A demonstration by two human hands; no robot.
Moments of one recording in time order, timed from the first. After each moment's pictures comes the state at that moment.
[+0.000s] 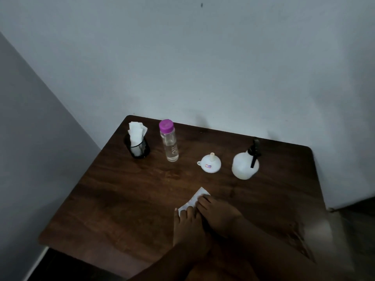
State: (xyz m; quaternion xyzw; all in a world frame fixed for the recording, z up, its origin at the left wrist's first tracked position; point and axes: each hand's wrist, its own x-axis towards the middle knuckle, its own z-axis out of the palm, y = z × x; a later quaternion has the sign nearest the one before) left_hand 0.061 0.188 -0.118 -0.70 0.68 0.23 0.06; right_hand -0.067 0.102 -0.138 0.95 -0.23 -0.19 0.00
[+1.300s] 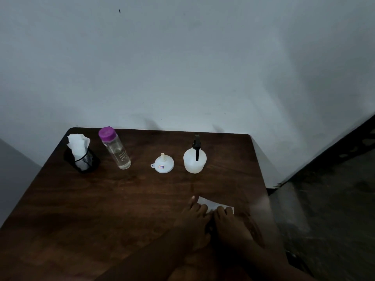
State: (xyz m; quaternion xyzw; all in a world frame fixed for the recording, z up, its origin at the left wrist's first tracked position) left_hand -0.043 0.150 -0.131 -0.36 0.92 0.12 0.10; right_hand -0.213 0.176 -0.129 0.79 -0.57 -0.17 -0.17
